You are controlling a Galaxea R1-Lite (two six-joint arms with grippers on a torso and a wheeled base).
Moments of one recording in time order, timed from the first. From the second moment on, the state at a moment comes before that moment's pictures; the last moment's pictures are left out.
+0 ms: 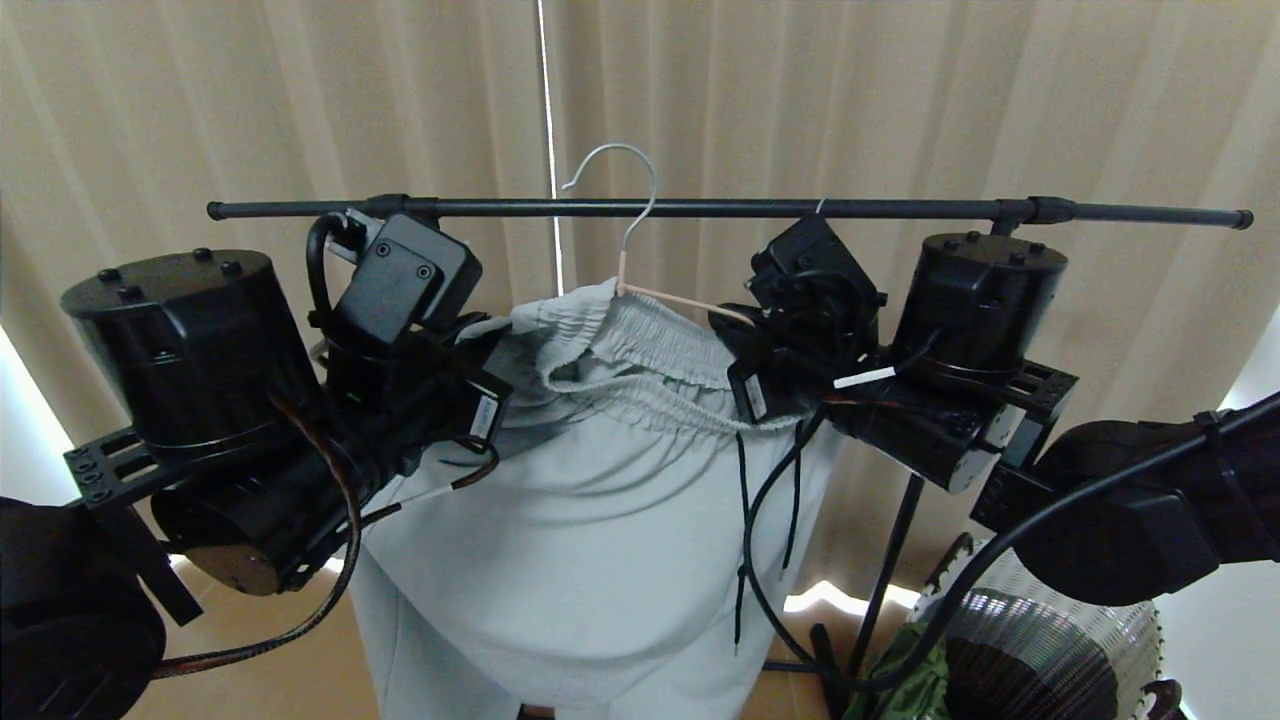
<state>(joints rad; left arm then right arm) -0.60 1.58 -0.72 -0.84 0.36 0.45 0.64 1.86 -1.02 -0.82 -0.10 -0.33</state>
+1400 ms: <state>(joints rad) -0.64 1.40 -0.43 -0.83 0.22 0.39 0.50 1.57 -0.74 -0.80 -0.11 -0.34</state>
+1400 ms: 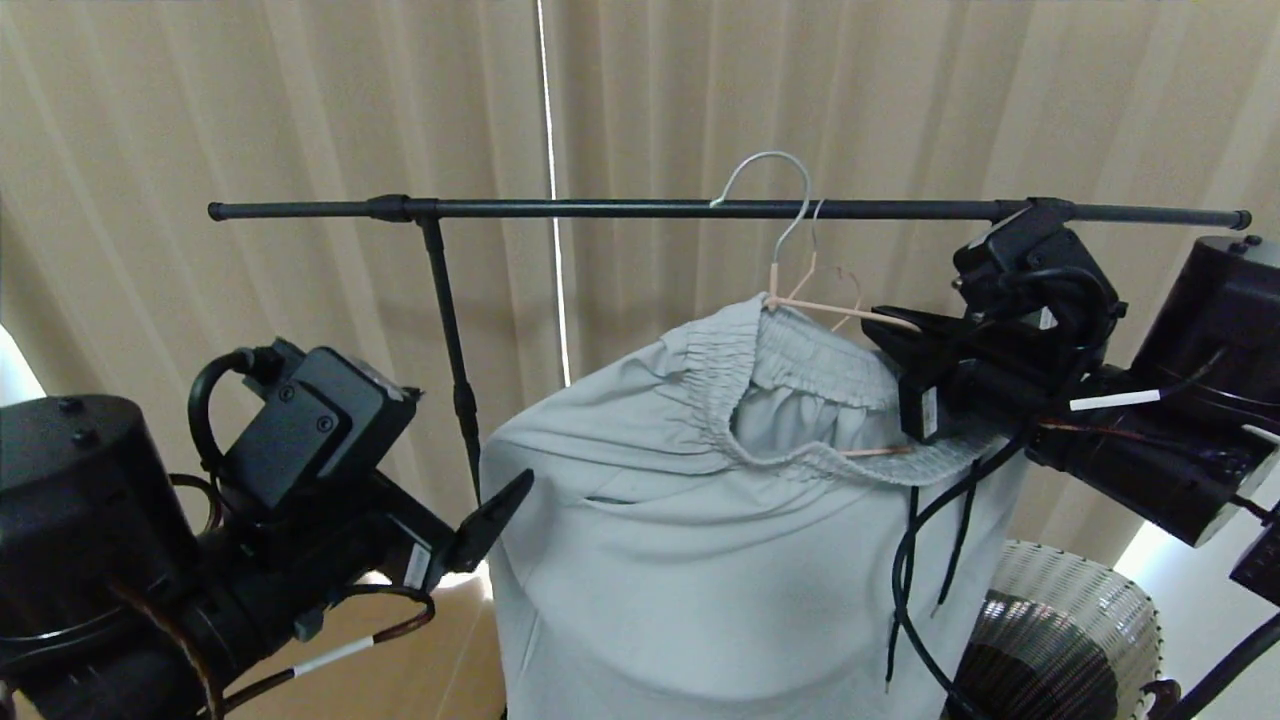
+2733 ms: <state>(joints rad) -0.61 1.59 -0.27 -1.11 0.14 0.25 0.53 1.51 -0.75 -0.81 -0.11 -0.33</state>
